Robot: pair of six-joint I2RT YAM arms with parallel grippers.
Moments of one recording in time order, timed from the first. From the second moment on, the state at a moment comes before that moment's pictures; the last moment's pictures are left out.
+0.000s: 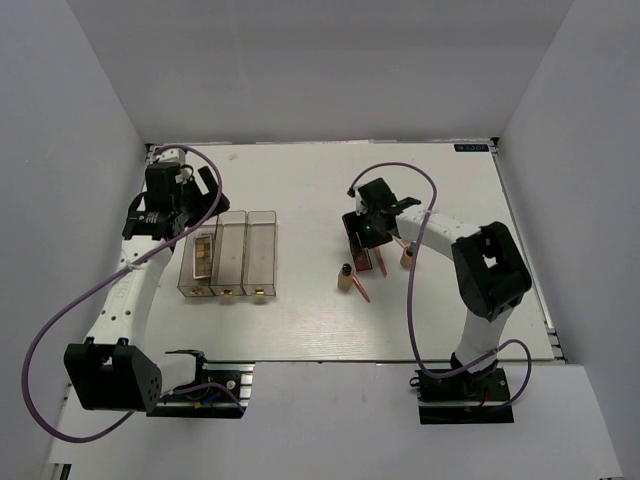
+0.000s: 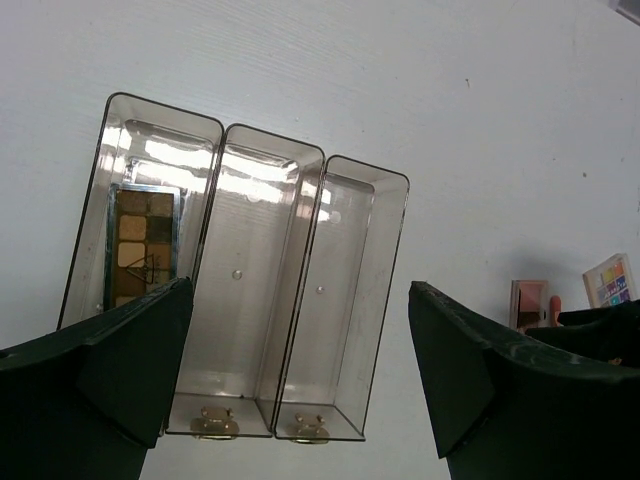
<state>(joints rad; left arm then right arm) -0.04 1.21 1.15 -0.57 0.02 -0.42 0.55 1.81 1.23 -0.44 -0.09 0.10</state>
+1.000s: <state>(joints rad) -0.04 1.06 0.99 -0.58 0.03 -0.48 0.62 1.93 1.28 -0.48 0.07 0.17</state>
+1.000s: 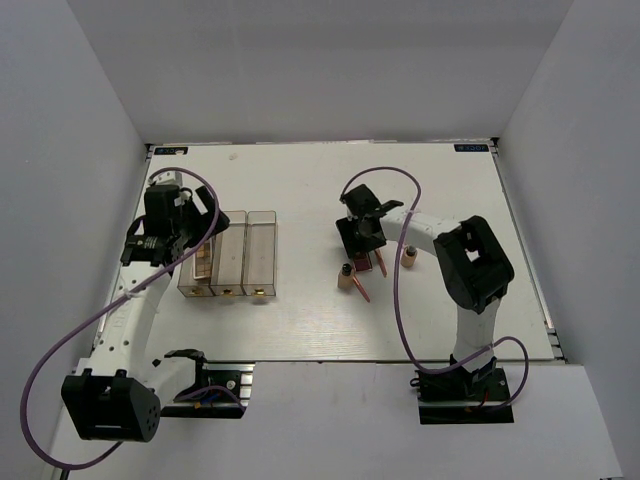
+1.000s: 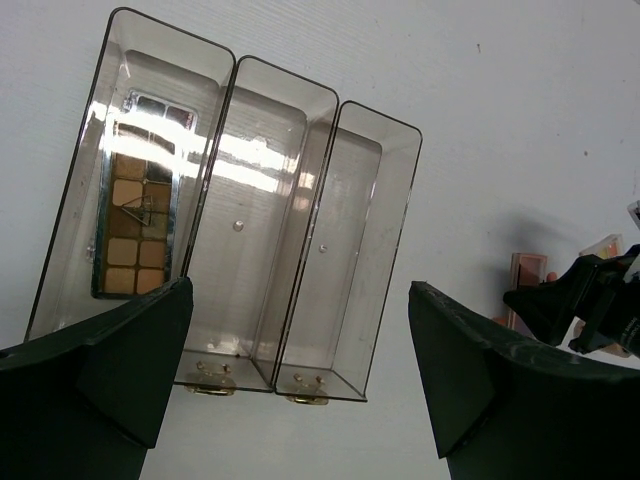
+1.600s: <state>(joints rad) -0.04 1.03 0.99 -0.52 0.06 -0.50 0.60 1.93 1.33 -0.46 -0.01 0.01</state>
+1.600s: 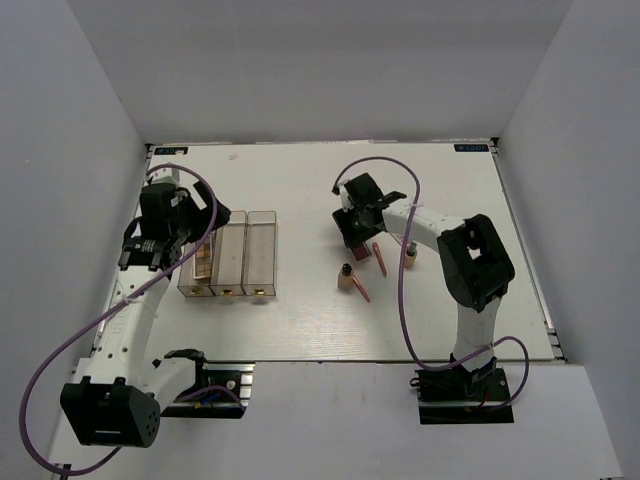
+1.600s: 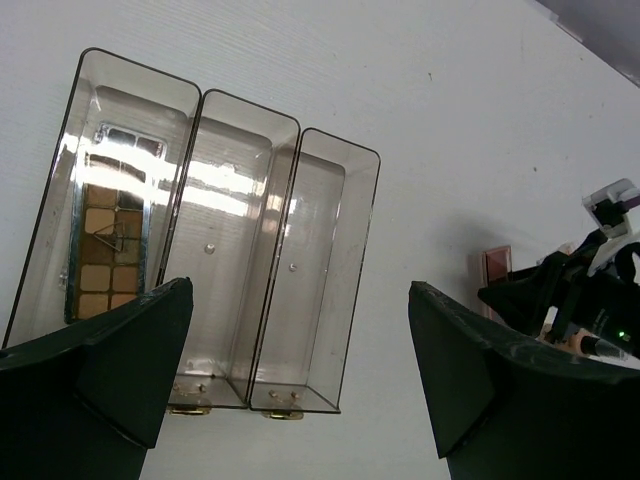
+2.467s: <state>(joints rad) -0.04 0.73 0.99 -0.26 0.09 -0.50 0.84 2.23 2.09 -0.26 -0.59 0.23</state>
